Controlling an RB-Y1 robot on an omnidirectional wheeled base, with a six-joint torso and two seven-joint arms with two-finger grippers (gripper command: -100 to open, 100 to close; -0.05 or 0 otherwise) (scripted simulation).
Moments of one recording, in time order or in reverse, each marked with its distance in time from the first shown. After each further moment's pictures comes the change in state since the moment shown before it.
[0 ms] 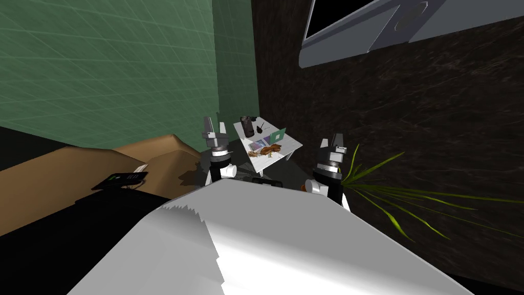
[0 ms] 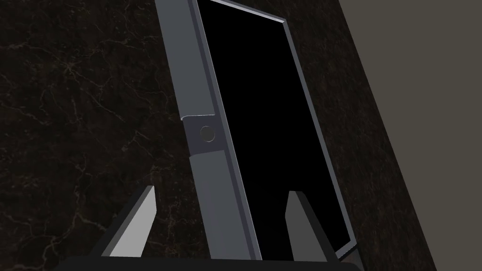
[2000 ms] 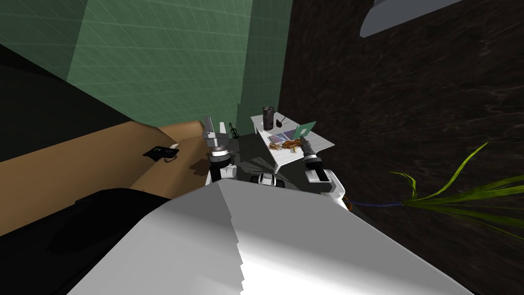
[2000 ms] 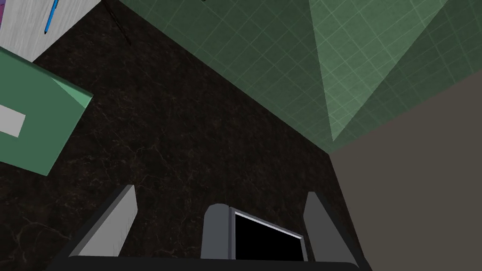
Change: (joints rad) left arm 0.000 0.000 0.000 0.000 0.000 0.000 0.000; right arm -0.298 -0.349 0.099 0.358 0.176 0.248 -0.007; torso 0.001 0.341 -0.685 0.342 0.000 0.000
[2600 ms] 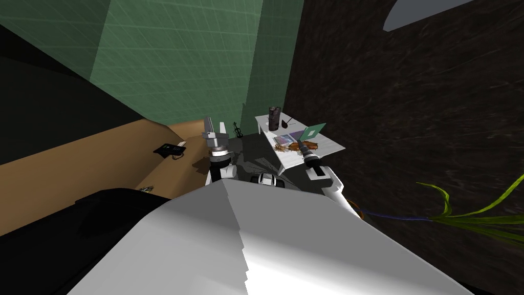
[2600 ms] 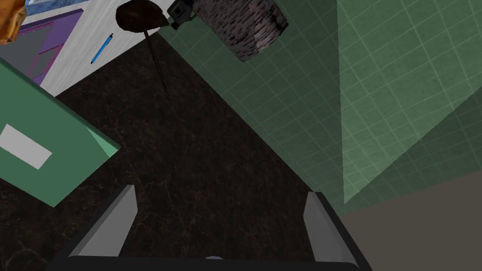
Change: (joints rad) left arm 0.000 0.000 0.000 0.000 0.000 0.000 0.000; right arm -0.091 -0.077 0.032 0.162 0.098 0.102 -0.005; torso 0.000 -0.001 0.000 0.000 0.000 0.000
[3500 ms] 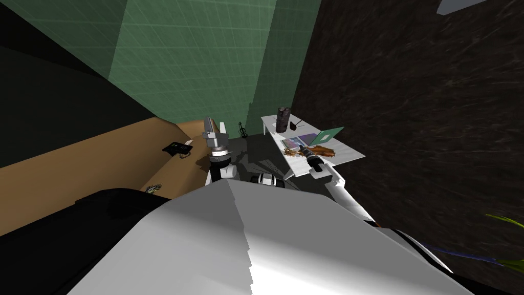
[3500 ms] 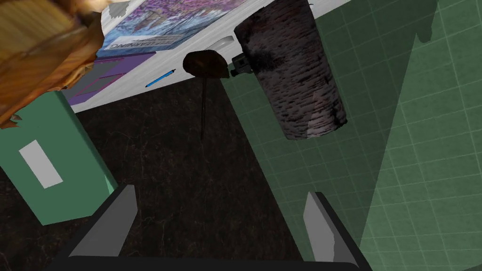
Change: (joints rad) left arm 0.000 0.000 0.000 0.000 0.000 0.000 0.000; right arm -0.109 -0.105 0.051 0.227 0.176 0.186 -0.013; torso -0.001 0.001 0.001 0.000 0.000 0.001
